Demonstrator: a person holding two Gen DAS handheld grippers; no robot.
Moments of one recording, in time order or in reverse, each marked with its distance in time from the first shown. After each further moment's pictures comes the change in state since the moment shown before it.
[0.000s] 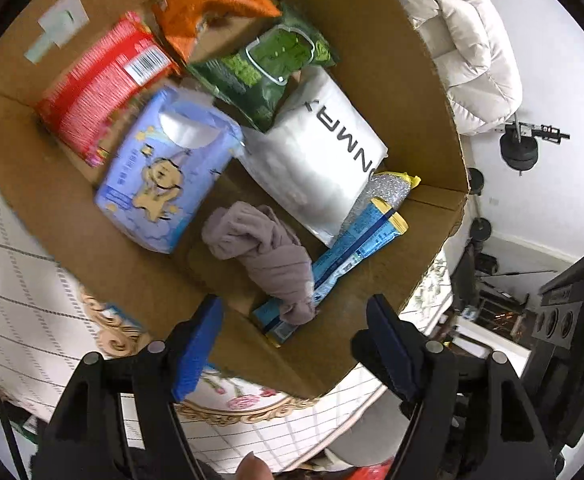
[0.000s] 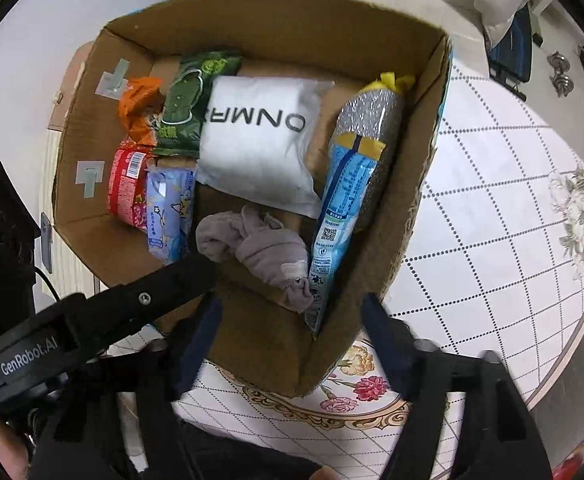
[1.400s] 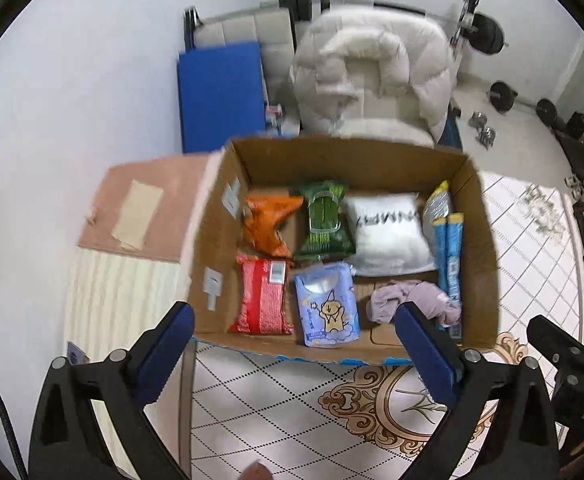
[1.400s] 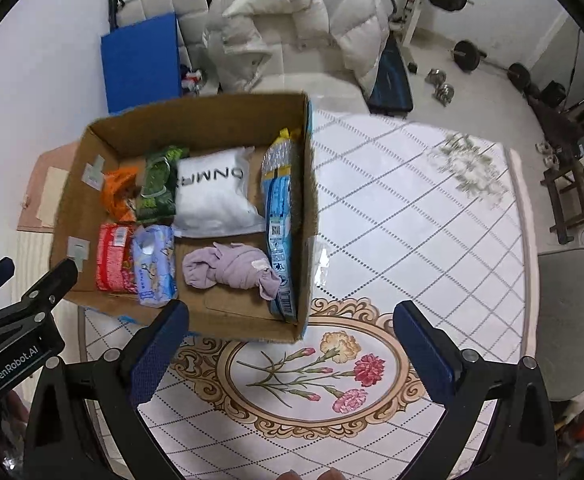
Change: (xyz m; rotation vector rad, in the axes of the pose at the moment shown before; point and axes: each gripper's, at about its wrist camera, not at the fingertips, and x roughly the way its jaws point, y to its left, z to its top) left arm -0.113 -0.045 -0.049 0.793 -0.464 0.537; right arm -0.087 0.033 -0.124 0.298 -0.450 -0.214
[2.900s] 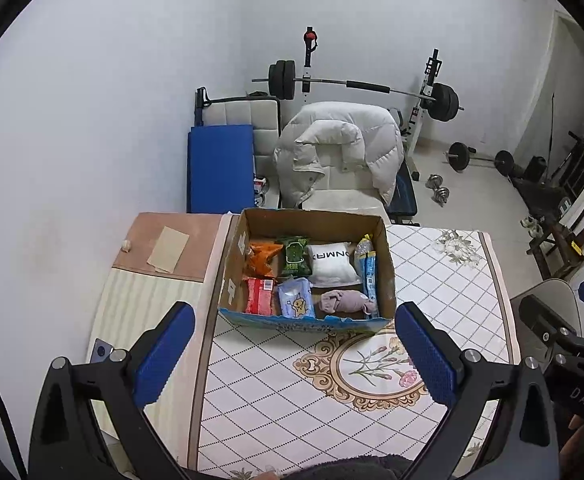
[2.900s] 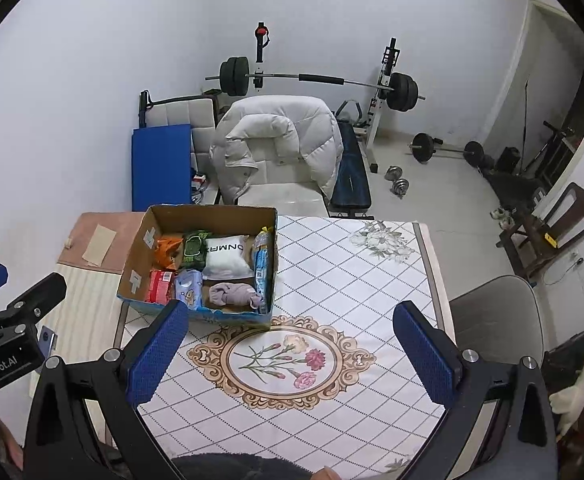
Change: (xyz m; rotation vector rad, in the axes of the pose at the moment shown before) left arm -0.224 0.016 -0.063 -0.034 -0.232 -0.092; right arm -0.264 -0.014 -0.103 -0.010 -0.359 -0.077
